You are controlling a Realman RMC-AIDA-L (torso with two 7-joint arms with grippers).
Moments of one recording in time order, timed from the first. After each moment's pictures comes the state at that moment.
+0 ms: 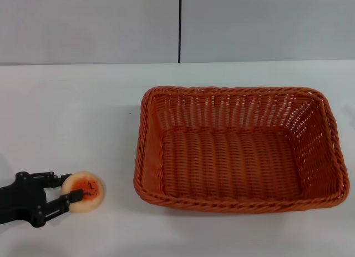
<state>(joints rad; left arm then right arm) -0.24 -2.06 0.48 0.67 2.20 1.64 -1.13 0.08 2.07 -0.61 -0.88 1.89 1.77 -1.70</state>
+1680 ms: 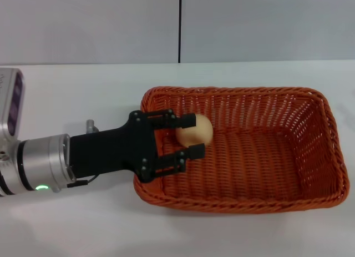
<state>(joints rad) -0.53 -2.08 0.85 0.29 1.70 1.76 -0.91 0.12 2.07 -0.61 -0.80 1.88 1.78 -1.71</state>
